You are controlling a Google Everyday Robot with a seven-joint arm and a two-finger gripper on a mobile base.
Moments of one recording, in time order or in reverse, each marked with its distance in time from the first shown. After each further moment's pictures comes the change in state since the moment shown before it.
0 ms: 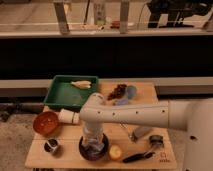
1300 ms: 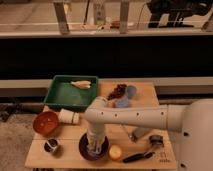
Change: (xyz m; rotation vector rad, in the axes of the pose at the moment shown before) arm -0.005 0.014 0.032 0.013 -0.071 -0.007
